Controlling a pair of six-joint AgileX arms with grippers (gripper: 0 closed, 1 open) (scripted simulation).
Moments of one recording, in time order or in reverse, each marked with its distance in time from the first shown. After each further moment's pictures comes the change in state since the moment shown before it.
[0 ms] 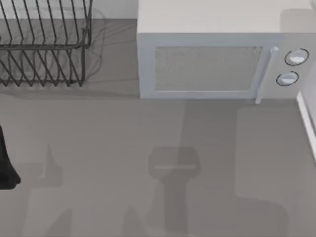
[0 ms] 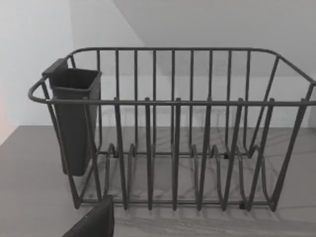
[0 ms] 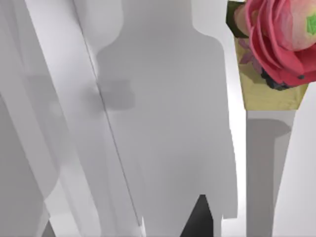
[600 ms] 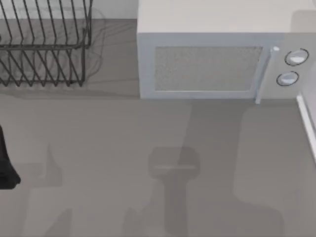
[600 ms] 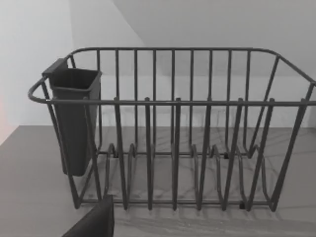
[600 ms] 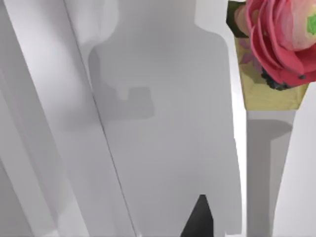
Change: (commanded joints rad) left arm 0.000 0.000 0.000 0.000 0.000 0.000; right arm -0.004 -0.043 -0.149 0.110 0.000 0.001
